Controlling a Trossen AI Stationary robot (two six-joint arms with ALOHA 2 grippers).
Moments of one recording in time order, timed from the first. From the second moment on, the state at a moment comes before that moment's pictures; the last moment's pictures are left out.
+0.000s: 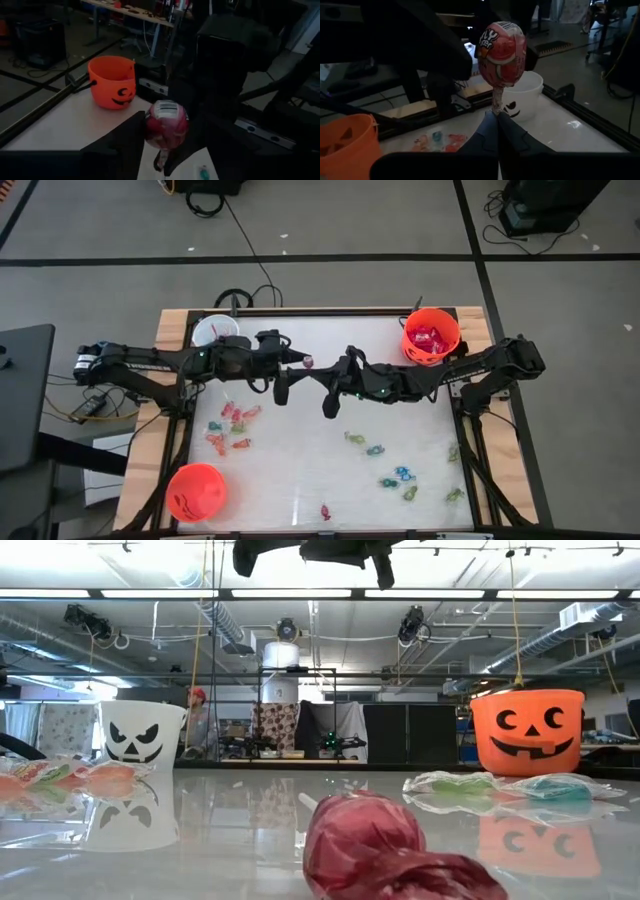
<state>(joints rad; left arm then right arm) -0.01 1.20 1.03 0.01 -0.17 -0.27 0.13 1.55 1.11 0.26 0.47 0.24</state>
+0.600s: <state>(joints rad) 0.14 1.14 1.03 -0.24 -0.37 -0.29 0.11 1.55 1.11 0.02 0.46 0.55</state>
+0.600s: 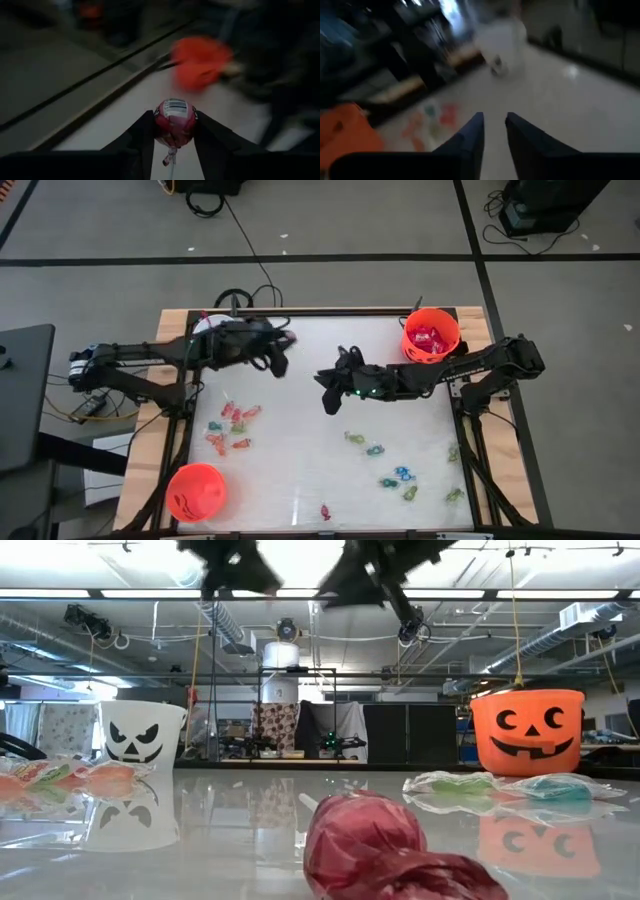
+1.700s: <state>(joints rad) 0.96 1.03 0.77 -0.72 -0.14 -0.43 -0.09 1.55 1.11 -0.32 0.14 0.57</state>
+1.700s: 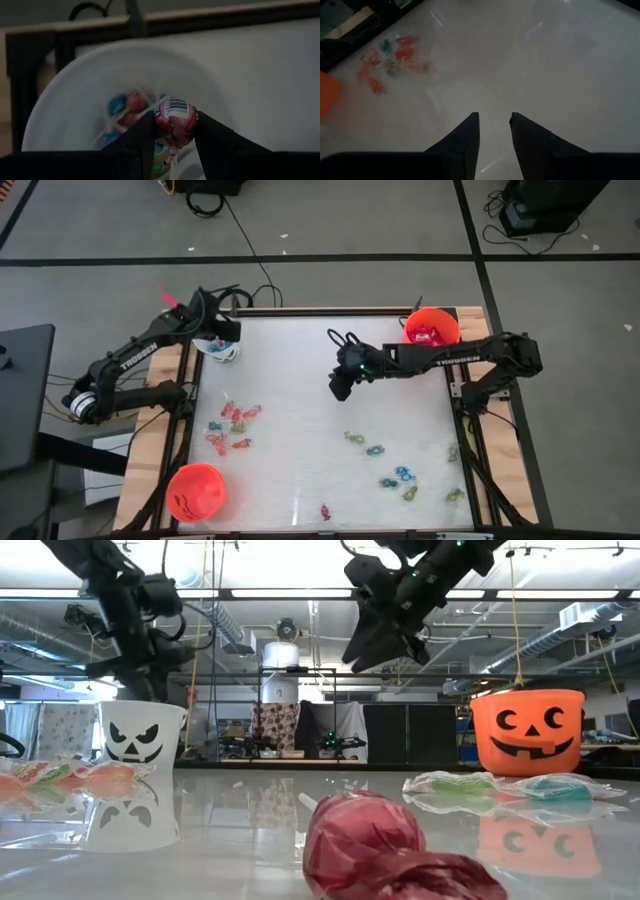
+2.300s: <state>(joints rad) 0.97 1.05 0.76 -0.70 -0.09 -0.36 -0.17 1.58 1.11 -0.29 -0.13 0.55</state>
